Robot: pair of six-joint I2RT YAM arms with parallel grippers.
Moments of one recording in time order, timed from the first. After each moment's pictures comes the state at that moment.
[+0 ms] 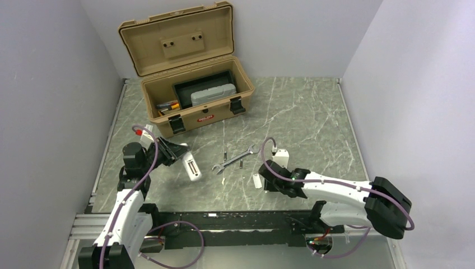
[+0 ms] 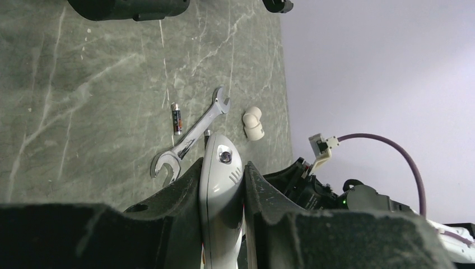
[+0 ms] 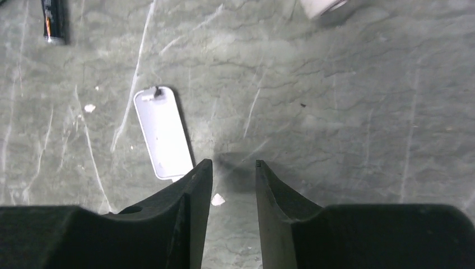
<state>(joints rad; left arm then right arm) 0.06 0.72 0.28 0.15 0.73 -0.93 0.99 1.16 0.50 -0.45 0.43 0.92</state>
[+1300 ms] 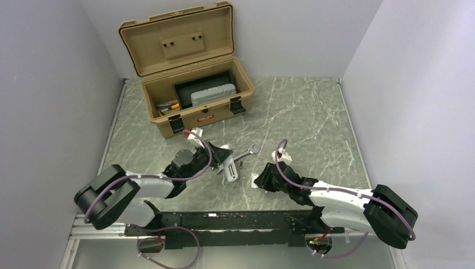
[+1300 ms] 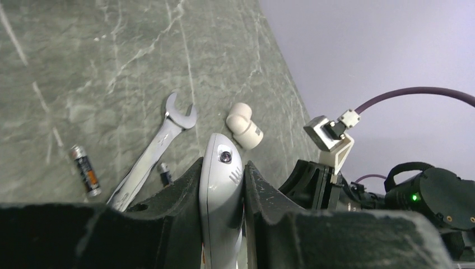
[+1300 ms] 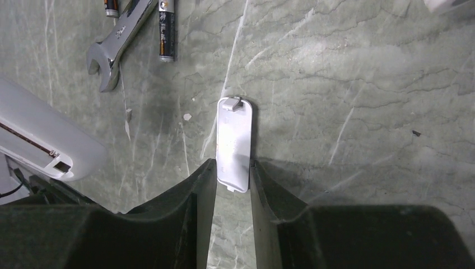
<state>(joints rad) -0.74 1.33 0.26 1.00 0.05 -0.86 0.89 1.06 0.24 0.09 0.15 1.02</state>
